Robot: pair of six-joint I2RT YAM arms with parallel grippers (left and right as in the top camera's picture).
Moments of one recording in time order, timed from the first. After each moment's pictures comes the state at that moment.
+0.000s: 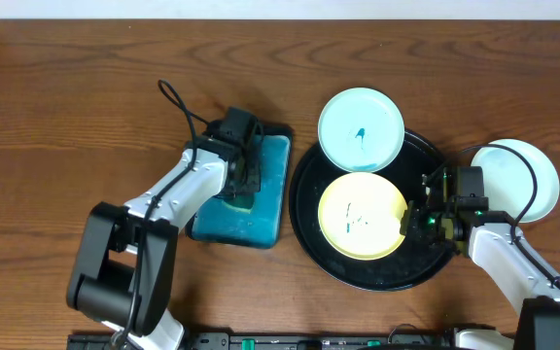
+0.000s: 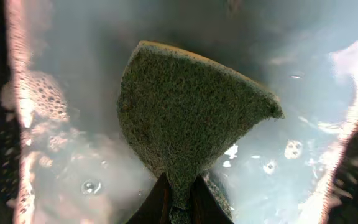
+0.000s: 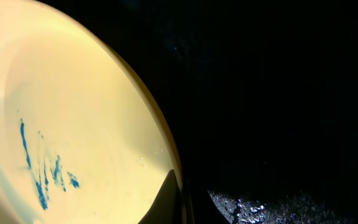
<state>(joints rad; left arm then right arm) -0.34 1.76 1.06 -0.65 -0.01 -0.38 0.02 1.41 0.55 -0.40 -0.30 0.32</state>
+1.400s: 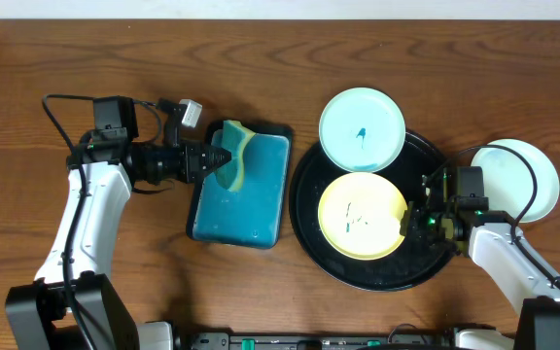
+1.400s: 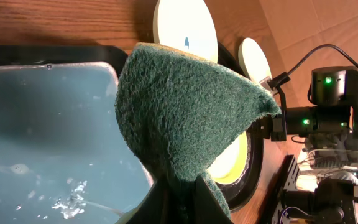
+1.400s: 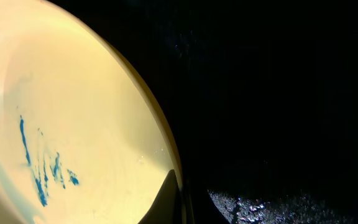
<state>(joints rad) 0.14 1.52 1.05 -0.74 1.02 0.23 0.02 1.41 0.55 -0.41 -0.30 0.32</state>
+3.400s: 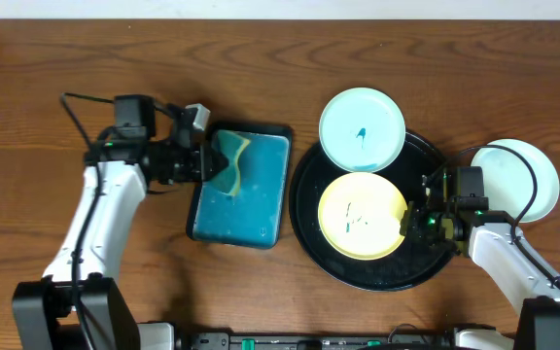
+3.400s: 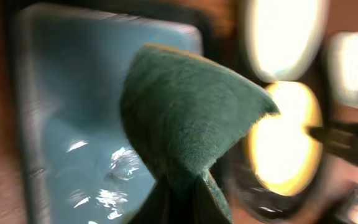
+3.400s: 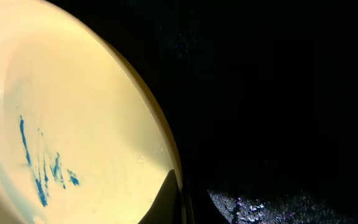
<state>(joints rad) 0.03 1.52 1.05 -0.73 0.65 0.01 0.02 1.41 0.55 -0.41 -0.30 0.33</state>
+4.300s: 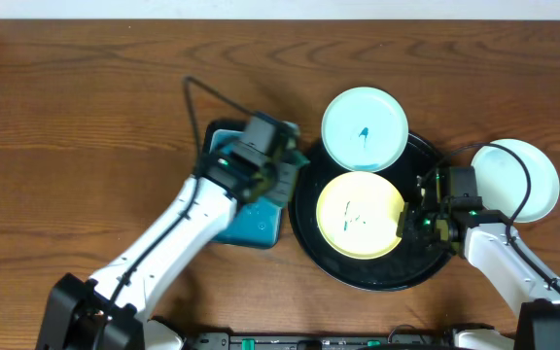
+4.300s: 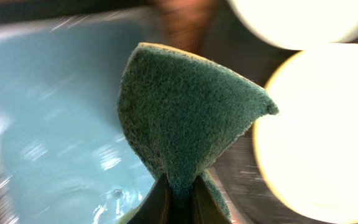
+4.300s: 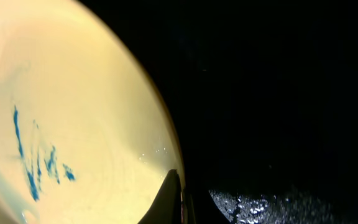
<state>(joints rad) -0.57 1.51 1.11 -0.67 0.06 -0.23 0.07 1.40 0.55 -0.42 -0.27 0.34</state>
